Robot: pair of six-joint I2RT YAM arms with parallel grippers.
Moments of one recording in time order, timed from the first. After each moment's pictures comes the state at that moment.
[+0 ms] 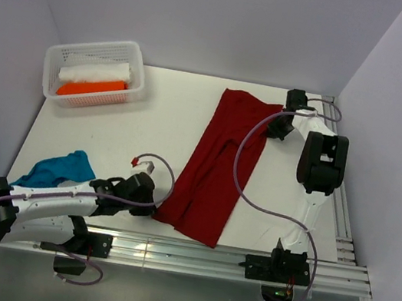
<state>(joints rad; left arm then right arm) -0.93 1.08 0.40 -0.25 -0.14 -1.00 -0.02 2.15 1.59 -0.56 -0.05 0.74</state>
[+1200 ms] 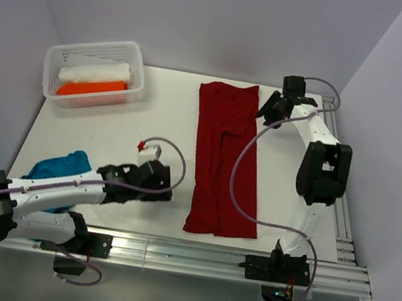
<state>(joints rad) -1.06 1.15 0.63 -0.48 -0.32 -1.08 0.08 2.10 1.73 -0.61 -0.10 0.62</state>
